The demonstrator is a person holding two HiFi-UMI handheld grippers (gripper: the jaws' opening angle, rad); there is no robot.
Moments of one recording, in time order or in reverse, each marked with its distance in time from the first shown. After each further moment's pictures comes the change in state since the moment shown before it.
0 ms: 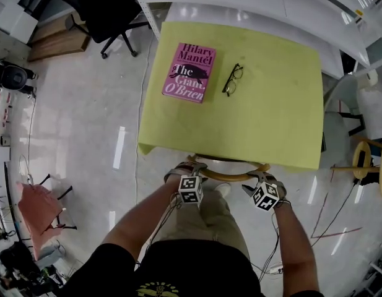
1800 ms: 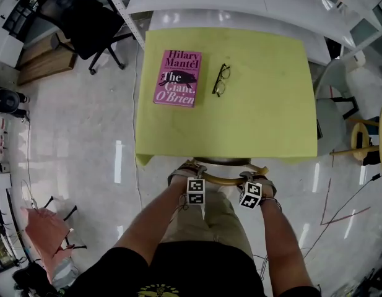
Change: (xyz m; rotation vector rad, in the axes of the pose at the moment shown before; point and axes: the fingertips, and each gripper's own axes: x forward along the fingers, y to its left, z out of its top) left arm 0.026 -0.008 -0.025 0.248 0.148 -0.064; right arm 0.062 0.025 -0.015 -0.017 0.214 -0.059
